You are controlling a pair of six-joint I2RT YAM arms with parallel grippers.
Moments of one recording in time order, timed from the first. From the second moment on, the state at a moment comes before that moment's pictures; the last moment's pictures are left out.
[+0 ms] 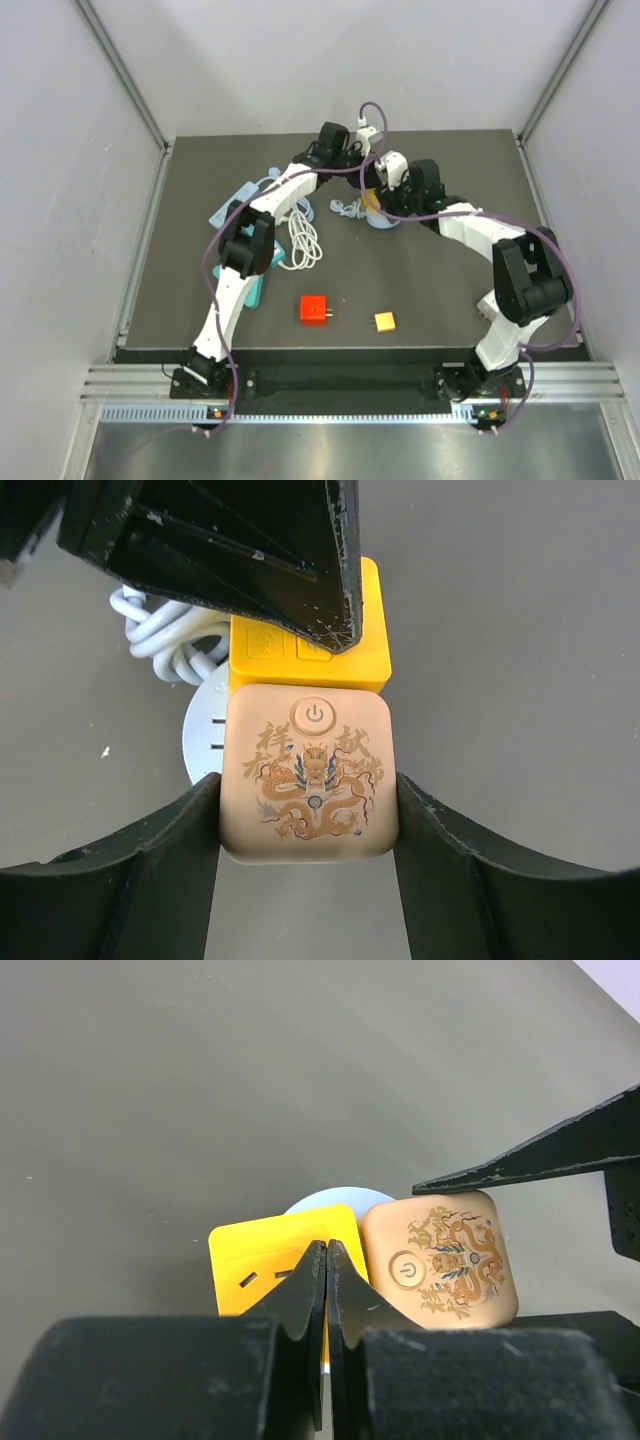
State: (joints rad) left arm -0.52 2.48 2.20 -0.31 0.72 -0.02; right arm 0.36 1.71 1.11 -0.01 -0.12 -0.31
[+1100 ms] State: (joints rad) left arm -0.40 2.24 1.43 0.41 0.83 -0.70; right arm 0.28 1.58 0.83 0.26 -0.12 -0.16
